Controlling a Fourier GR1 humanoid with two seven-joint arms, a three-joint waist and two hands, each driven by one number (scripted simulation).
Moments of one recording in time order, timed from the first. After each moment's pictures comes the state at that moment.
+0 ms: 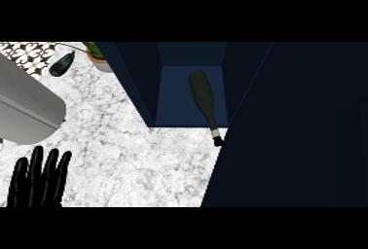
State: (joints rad) left arm 0.31 0.64 -0.55 -2.11 0.67 0.52 -0.63; right arm 0.08 0.00 0.45 -2.43 -0.19 0.26 0.75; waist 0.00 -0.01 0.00
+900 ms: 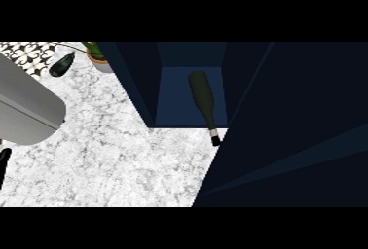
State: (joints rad) left arm 0.48 0.78 -0.19 -2.07 0.87 0.22 -0.63; right arm 0.07 -0.07 0.76 -2.45 0.01 -0.01 0.71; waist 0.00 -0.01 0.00
